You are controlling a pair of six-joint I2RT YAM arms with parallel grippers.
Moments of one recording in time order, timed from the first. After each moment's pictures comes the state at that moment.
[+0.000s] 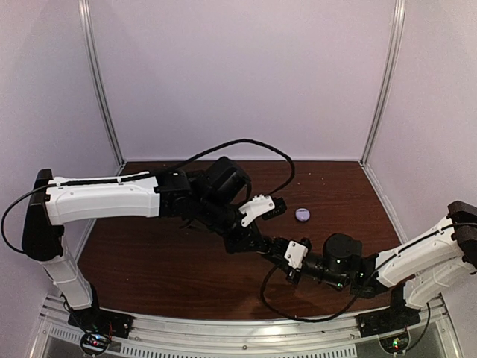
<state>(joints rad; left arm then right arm) -1.14 1.73 1.47 -0.60 0.26 0.09 1.18 1.36 0.35 0.85 0.15 -0.35</state>
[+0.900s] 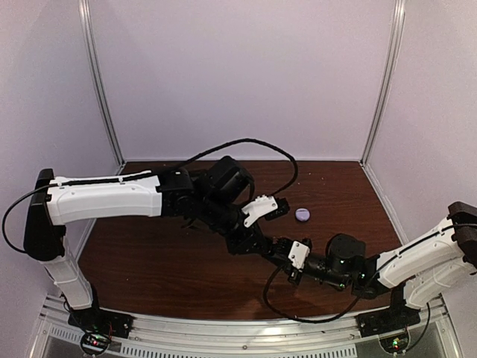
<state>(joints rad) -1.14 1.74 1.50 -0.62 0.28 0.08 1.18 1.36 0.33 0.91 0.11 -0.35</state>
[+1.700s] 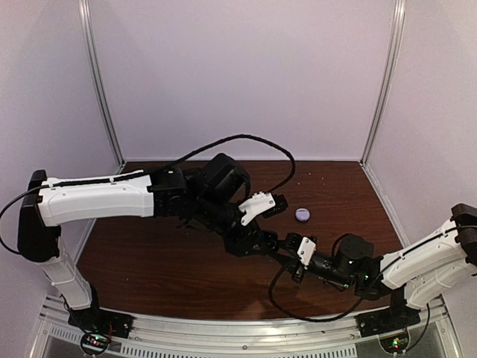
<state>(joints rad) -1.15 1.71 1.49 -0.62 0.23 0.08 1.18 1.33 0.29 0.99 0.12 -0.30</state>
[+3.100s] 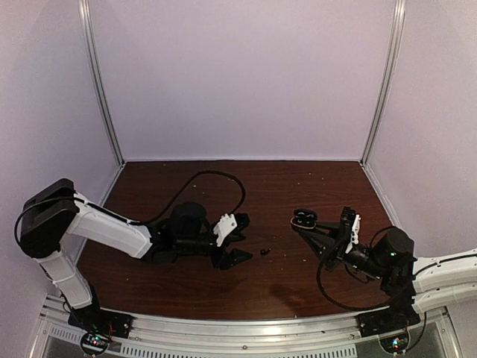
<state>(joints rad) -1.00 1.65 0.73 0.48 0.28 0.14 1.02 0.86 0.14 0.91 -0.01 -0.05</state>
